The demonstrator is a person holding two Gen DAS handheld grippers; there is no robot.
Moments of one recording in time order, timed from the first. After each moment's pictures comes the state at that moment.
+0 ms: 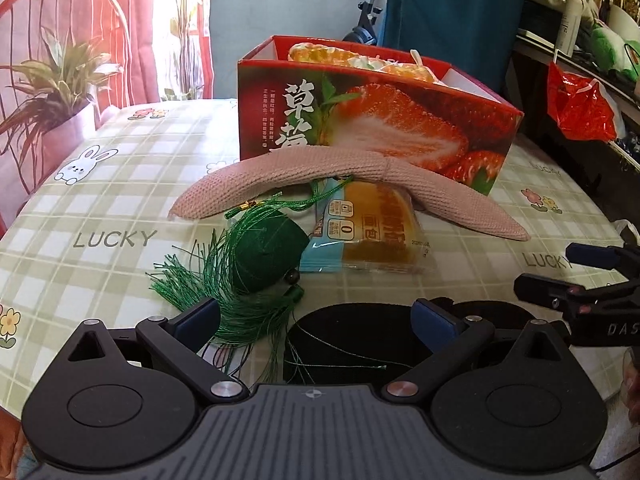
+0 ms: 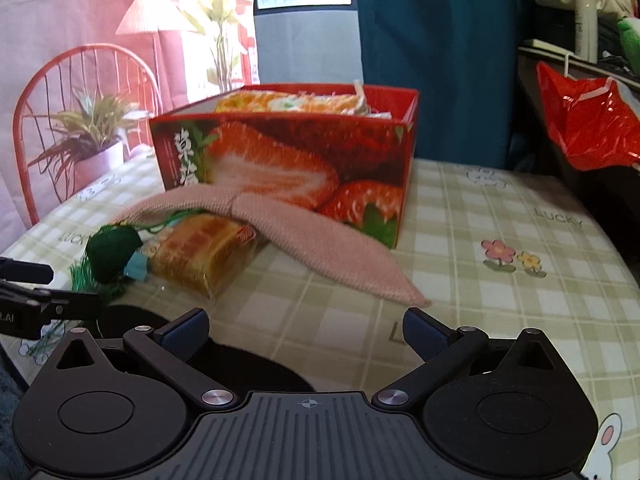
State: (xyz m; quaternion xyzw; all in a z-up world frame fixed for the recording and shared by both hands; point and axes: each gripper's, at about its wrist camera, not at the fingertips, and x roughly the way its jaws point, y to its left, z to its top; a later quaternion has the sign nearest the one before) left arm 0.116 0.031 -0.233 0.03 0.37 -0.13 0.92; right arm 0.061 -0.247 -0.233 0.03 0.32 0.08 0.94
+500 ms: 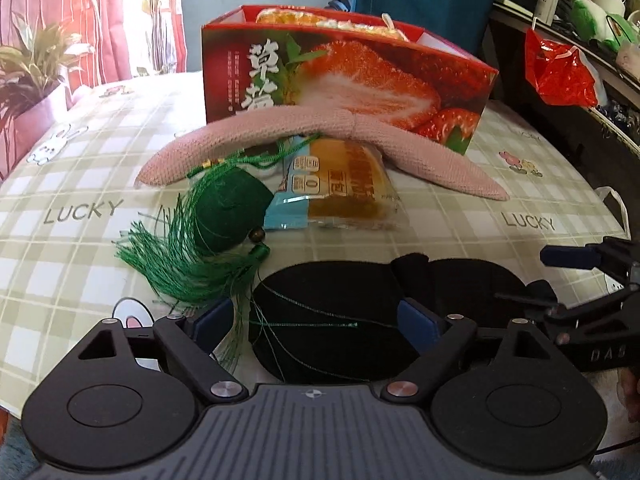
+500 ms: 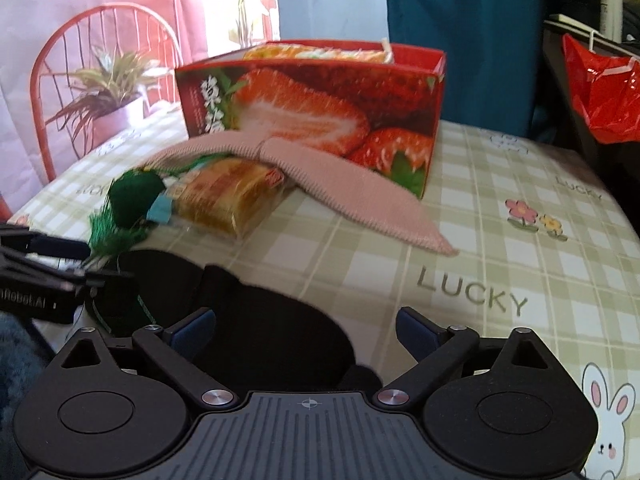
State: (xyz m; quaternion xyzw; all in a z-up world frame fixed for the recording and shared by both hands) left arm 0.109 0.022 -0.249 0.03 0.41 -0.17 0.89; right arm 0.046 -0.234 -0.245 0.02 0.38 0.11 0.92
